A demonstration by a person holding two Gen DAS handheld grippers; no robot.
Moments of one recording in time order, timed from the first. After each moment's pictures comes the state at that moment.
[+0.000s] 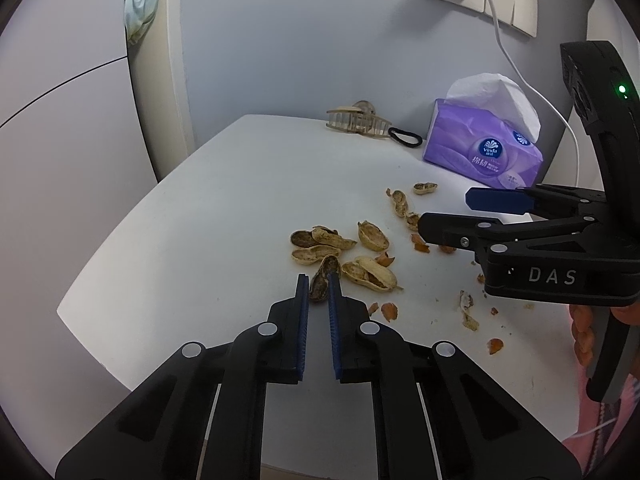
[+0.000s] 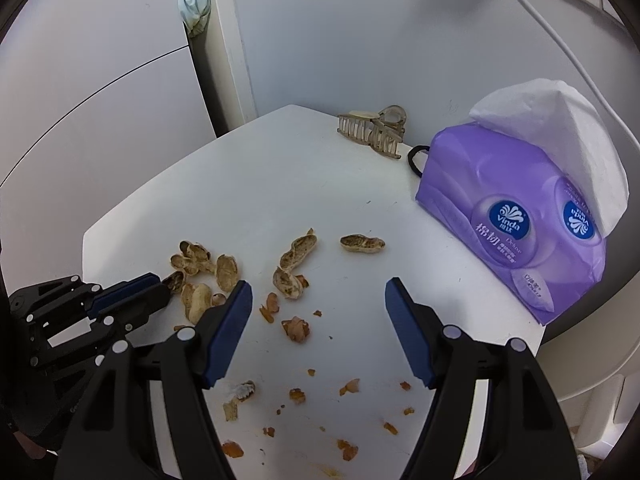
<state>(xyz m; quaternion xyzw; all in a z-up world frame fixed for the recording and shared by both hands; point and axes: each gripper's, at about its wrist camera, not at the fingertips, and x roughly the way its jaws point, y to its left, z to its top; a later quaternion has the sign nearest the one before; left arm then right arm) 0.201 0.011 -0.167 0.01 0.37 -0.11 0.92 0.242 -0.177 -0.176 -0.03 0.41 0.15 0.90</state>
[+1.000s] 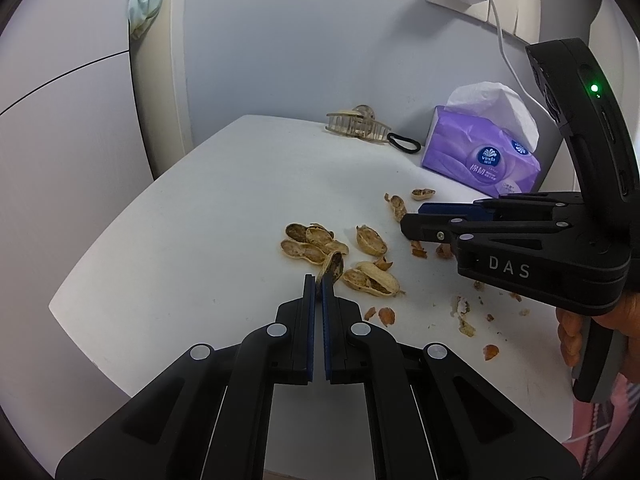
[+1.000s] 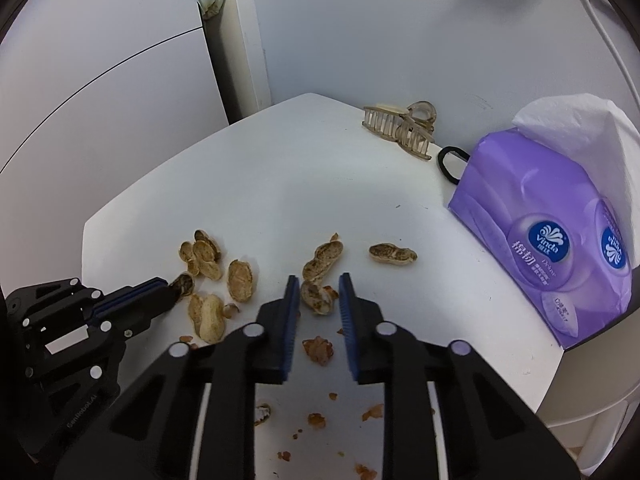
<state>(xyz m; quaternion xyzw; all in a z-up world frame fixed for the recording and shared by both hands) 0.202 0.014 -0.168 -0.01 0.37 -0.12 0.92 0.256 -0.153 -0.180 -0.05 0.43 0.17 0.89</state>
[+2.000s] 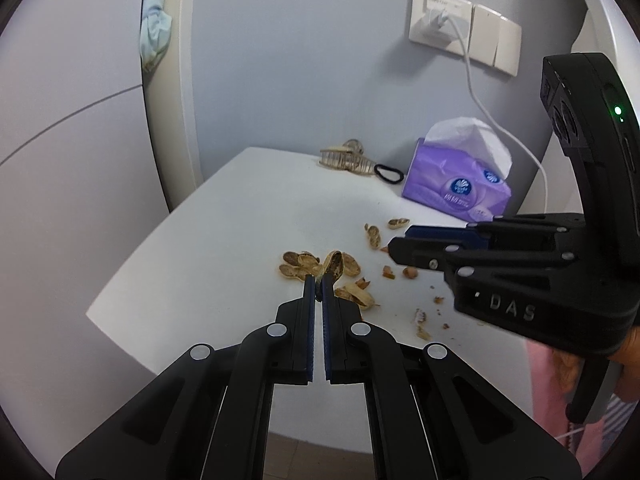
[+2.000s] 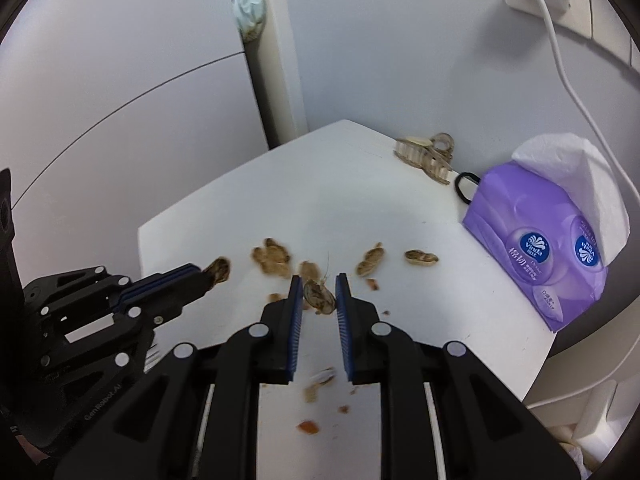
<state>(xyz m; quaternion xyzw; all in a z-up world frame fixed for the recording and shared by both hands) 0.170 0.012 -0.123 -0.01 0.34 -0.10 0.93 0.211 -0.143 -0.136 -0.04 0.40 0.21 0.89</state>
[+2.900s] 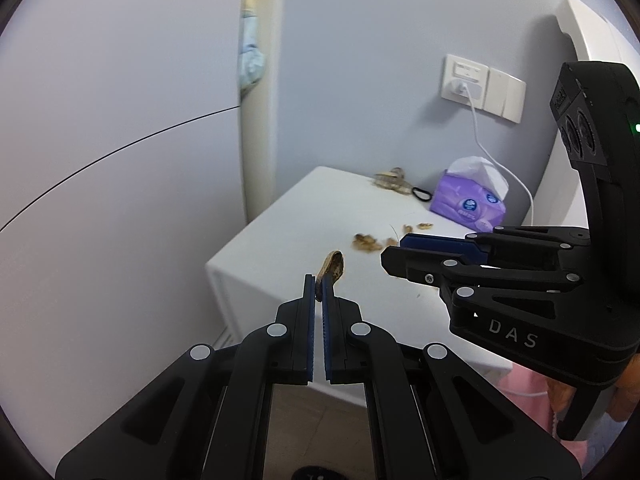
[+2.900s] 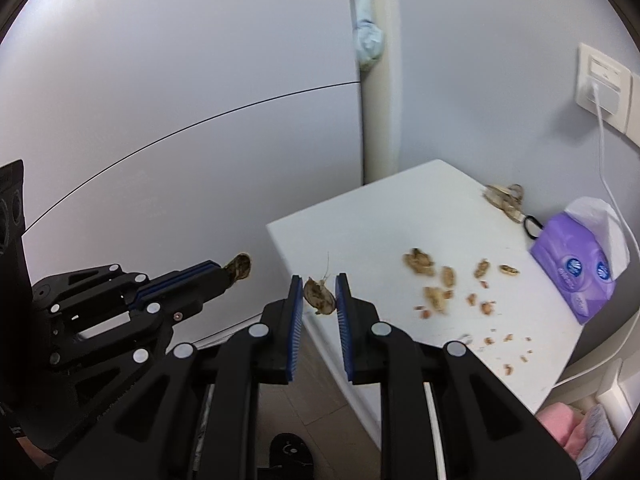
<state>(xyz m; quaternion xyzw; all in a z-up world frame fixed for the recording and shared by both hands) 0.049 0.077 -0.072 -0.04 0.31 -0.02 0.95 0.109 -0.054 -0.086 -0.07 0.36 0.29 0.88</state>
